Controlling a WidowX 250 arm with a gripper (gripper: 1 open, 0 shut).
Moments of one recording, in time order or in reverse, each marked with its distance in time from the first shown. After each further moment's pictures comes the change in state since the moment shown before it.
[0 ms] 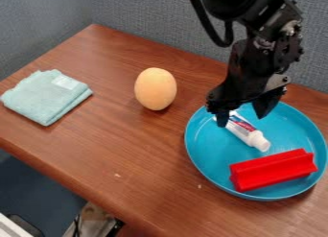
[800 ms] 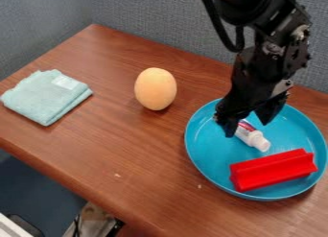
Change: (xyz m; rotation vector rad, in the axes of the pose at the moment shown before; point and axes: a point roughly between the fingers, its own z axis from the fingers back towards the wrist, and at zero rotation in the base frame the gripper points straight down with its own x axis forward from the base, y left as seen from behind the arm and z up) arm -0.010 -0.004 -0.006 0.035 0.049 0.135
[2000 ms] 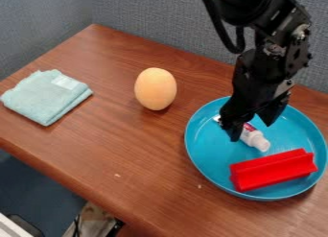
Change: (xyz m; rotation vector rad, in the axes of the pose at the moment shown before) arm -0.001 -0.001 -0.001 -0.014 0.032 0.087
